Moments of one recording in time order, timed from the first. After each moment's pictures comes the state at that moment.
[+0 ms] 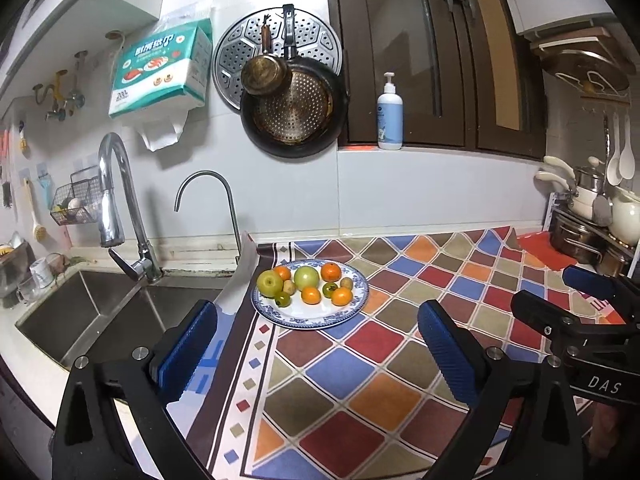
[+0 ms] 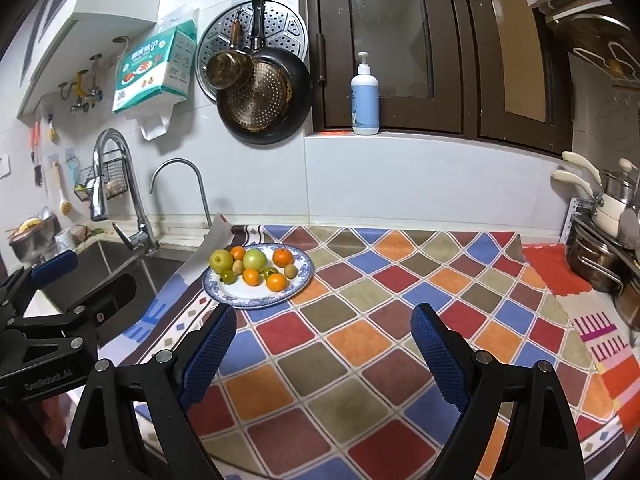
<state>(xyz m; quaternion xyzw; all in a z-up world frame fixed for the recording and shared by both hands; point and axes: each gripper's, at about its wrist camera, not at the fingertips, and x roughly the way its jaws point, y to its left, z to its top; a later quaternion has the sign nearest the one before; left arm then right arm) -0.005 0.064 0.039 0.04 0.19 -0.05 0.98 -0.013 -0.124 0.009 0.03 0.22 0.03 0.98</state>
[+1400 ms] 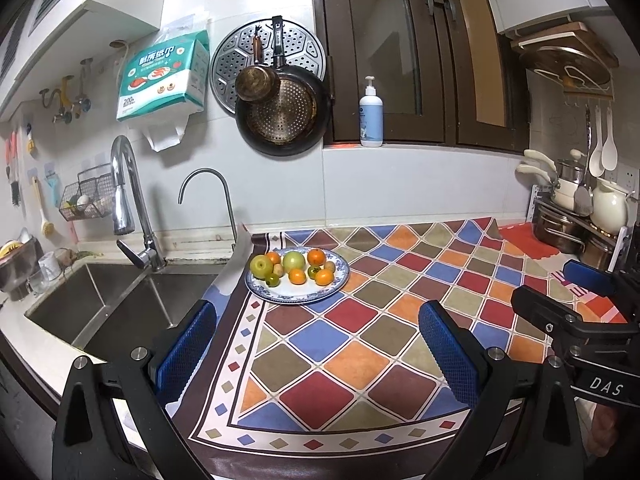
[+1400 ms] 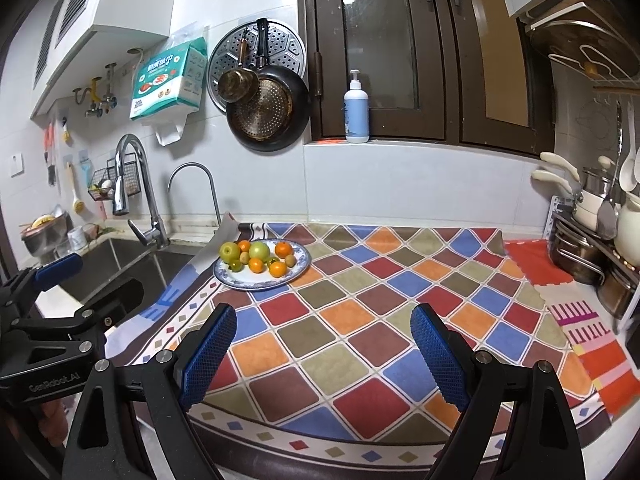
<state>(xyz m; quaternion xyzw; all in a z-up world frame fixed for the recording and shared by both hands) -0.068 0.043 0.043 0.05 0.20 -0.05 0.98 -0.085 -0.144 0.010 0.03 0.20 0.04 0.98</state>
